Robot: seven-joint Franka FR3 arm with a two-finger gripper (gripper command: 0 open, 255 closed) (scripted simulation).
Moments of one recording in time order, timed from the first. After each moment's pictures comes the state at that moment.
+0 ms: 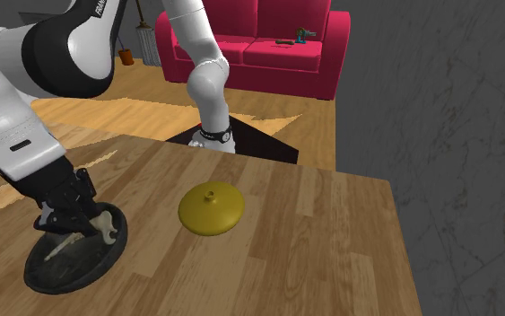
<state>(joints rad) 0.63 -0.25 -1.75 -2.05 -0.08 2.08 -2.05</state>
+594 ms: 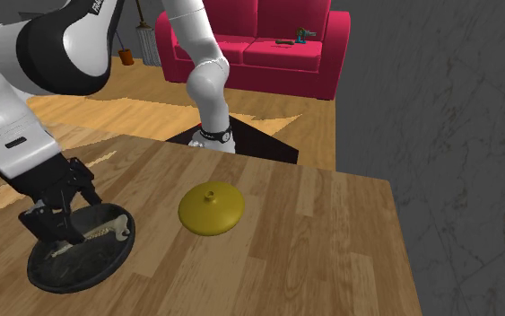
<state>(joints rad) 0.62 -0.25 -1.75 -2.04 -0.08 2.07 -2.05</state>
